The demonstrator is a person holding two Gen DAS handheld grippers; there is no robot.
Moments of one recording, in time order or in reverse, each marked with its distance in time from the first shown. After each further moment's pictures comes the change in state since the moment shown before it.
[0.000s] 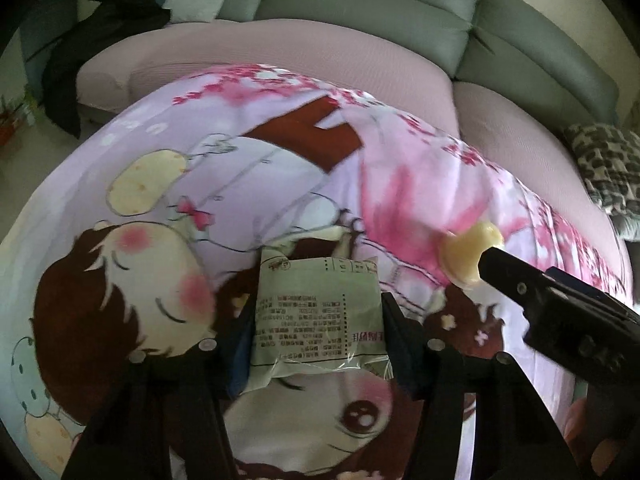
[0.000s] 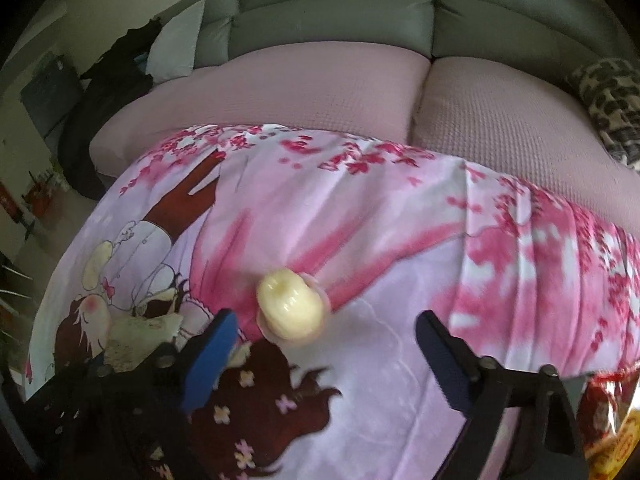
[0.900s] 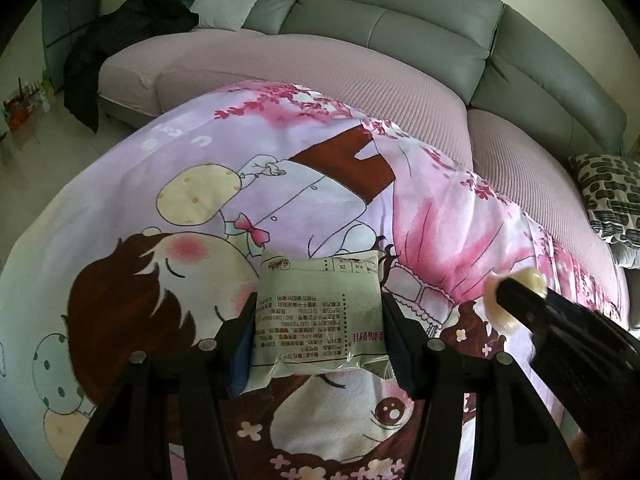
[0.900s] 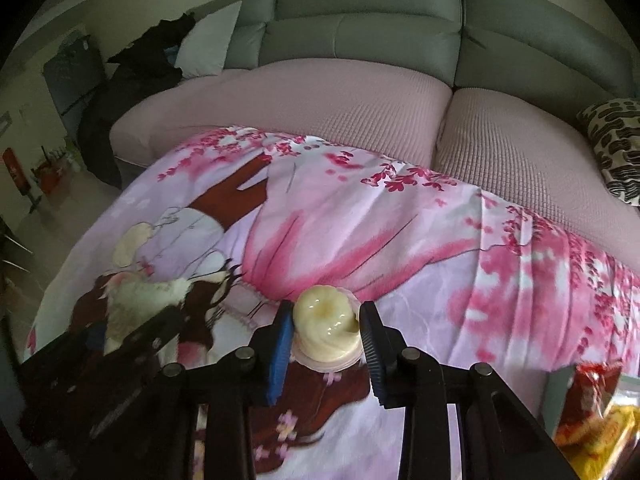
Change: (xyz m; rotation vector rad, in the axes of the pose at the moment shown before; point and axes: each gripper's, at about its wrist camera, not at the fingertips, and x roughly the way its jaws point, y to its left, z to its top) left arm -0.027 0.024 0.005 -0.059 -0.056 0.015; right arm -0.042 0.034 -0.020 -0.092 -0.055 0.009
